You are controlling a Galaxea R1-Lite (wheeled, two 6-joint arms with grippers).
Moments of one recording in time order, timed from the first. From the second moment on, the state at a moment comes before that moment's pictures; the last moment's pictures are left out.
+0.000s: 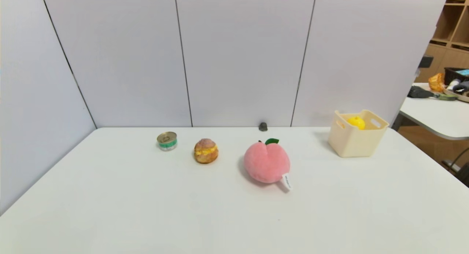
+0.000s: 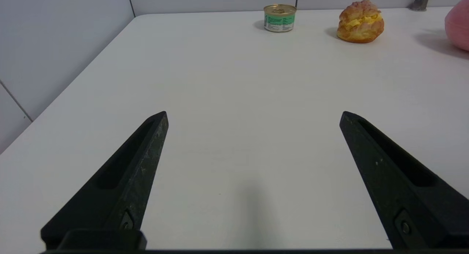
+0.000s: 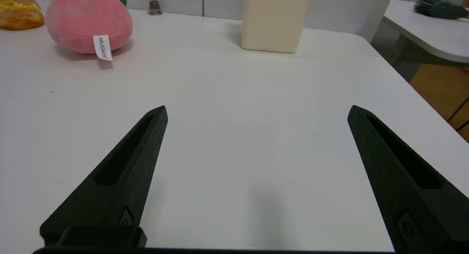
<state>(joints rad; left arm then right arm) 0.00 0.00 0.00 0.00 0.00 0.00 -0.01 0.02 0.00 -0.01 0.04 -0.10</state>
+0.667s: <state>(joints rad) 0.00 0.00 0.00 0.00 0.00 0.00 0.00 0.00 0.00 -0.01 0.05 -0.10</state>
